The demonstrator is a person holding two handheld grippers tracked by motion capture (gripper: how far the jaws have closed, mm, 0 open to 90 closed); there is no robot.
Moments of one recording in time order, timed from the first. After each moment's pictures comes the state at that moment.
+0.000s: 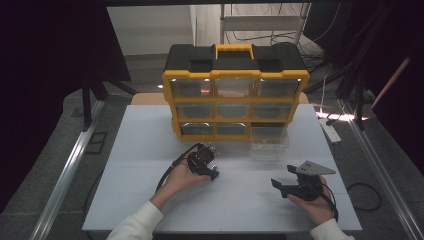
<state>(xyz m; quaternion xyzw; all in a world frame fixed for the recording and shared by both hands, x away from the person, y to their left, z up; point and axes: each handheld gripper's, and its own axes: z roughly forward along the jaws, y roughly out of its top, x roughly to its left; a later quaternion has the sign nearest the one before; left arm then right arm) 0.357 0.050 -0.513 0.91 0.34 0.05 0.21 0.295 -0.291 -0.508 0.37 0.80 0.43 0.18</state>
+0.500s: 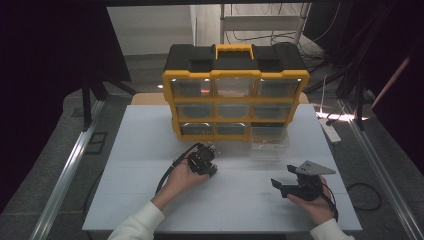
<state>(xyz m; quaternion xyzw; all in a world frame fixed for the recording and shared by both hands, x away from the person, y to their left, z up) 0.356 0.047 -0.510 0.91 0.36 0.05 0.21 0.295 -0.291 -0.508 0.37 0.80 0.43 0.18</state>
